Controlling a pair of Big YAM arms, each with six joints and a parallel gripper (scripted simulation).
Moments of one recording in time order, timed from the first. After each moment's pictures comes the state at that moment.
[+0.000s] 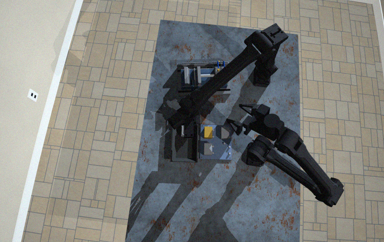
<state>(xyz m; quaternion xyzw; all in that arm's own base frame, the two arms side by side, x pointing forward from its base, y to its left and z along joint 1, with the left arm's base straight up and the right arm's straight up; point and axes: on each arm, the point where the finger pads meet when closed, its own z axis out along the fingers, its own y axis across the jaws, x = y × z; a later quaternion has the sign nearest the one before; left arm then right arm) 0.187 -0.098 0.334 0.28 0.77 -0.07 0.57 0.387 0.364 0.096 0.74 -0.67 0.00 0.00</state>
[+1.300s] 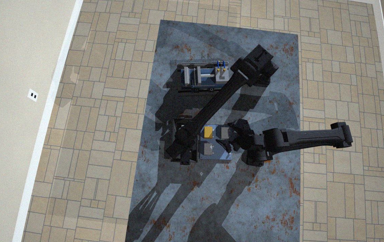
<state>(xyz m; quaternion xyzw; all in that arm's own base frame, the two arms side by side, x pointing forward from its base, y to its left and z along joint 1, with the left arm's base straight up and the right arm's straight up) 0.216 -0.024 0.267 0.25 0.86 -0.03 0.45 0.387 0.475 0.041 0.74 -0.67 0.00 0.02</state>
